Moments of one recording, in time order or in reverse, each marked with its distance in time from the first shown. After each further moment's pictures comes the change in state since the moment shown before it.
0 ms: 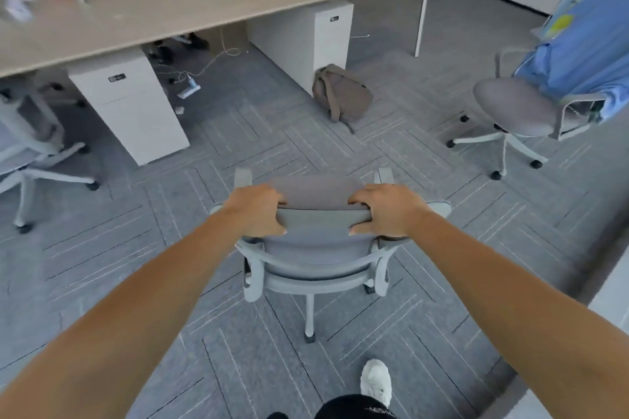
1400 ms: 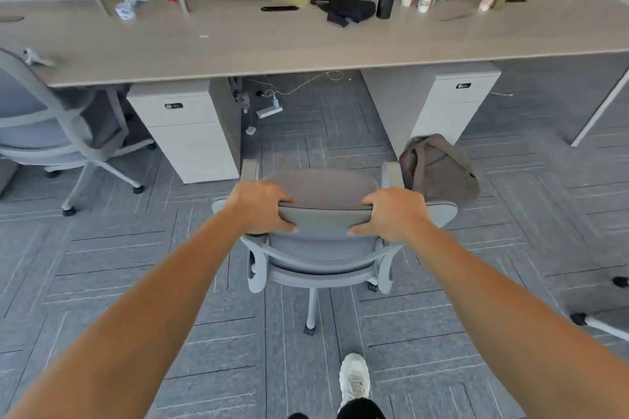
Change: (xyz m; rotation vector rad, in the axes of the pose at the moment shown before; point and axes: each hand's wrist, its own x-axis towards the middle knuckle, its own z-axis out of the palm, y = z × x) left_hand 0.491 -0.229 -0.175 -0.037 0.026 -0.425; right_hand 0.610 0.232 -0.189 -0.057 0.004 -0.259
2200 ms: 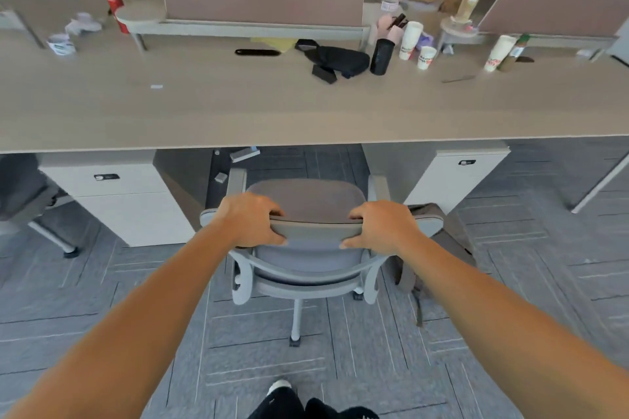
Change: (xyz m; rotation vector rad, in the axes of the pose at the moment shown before) left_hand 0.371 -0.099 -0.116 -0.096 -0.028 -0.062; right_hand 0.363 0.156 -0.120 -0.025 -0.030 -0.086
